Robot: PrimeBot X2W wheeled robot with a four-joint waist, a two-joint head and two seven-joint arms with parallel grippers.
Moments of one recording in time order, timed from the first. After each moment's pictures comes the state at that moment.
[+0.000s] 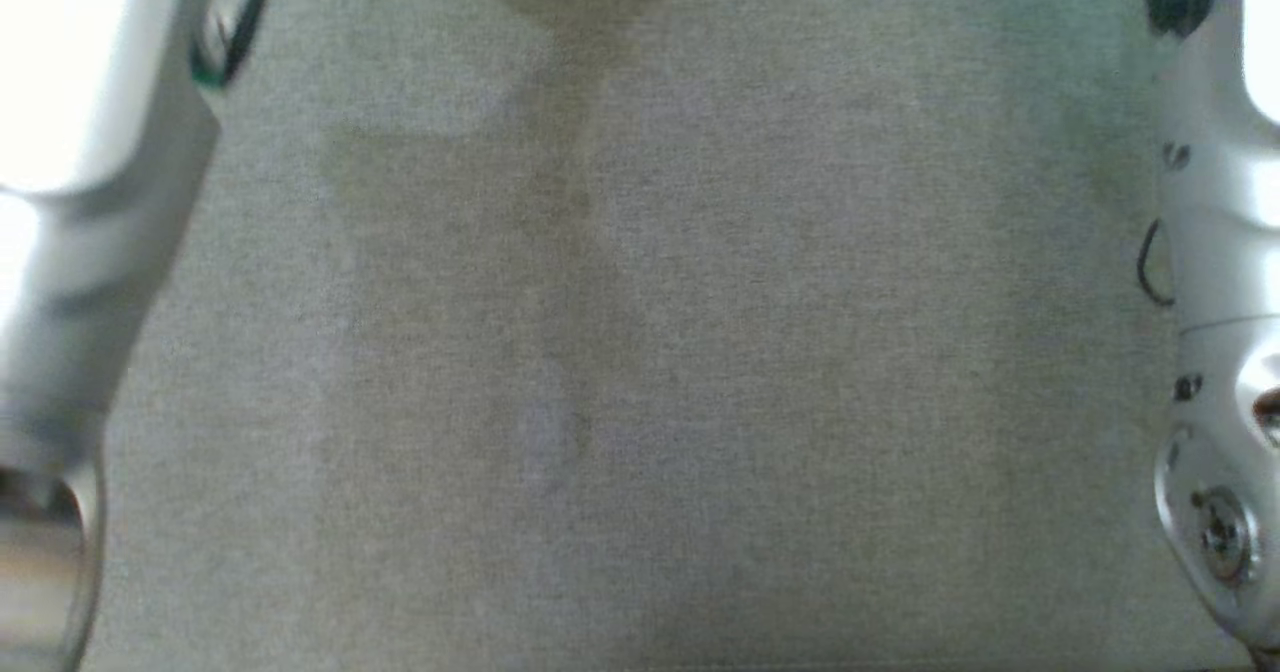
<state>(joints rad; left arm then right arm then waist) -1.27 0.35 -0.66 0.53 -0.35 -0.01 -0.10 -1.17 -0.10 -0.01 0.73 -0.21 0.12 -0.02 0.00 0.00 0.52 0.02</state>
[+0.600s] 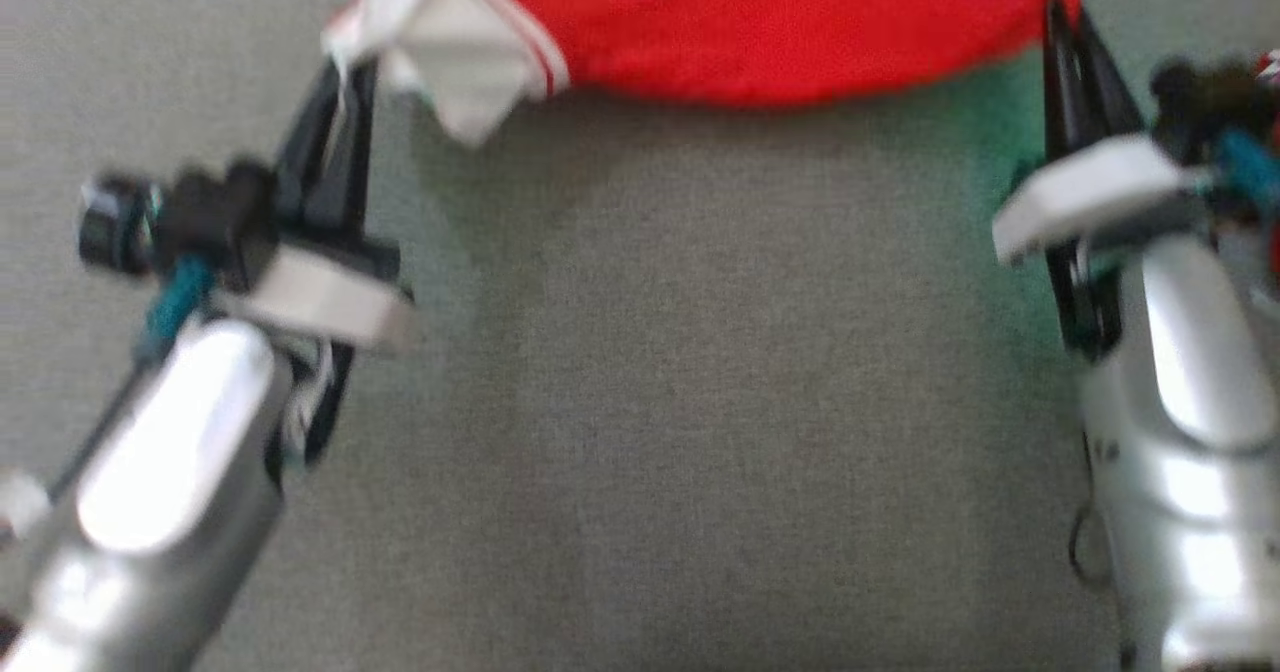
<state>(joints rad) -0.68 0.44 -0.63 0.21 -0.52 0.14 -0.15 -0.69 -0.07 -0.03 0.57 -0.02 0.12 -0.12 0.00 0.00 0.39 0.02</state>
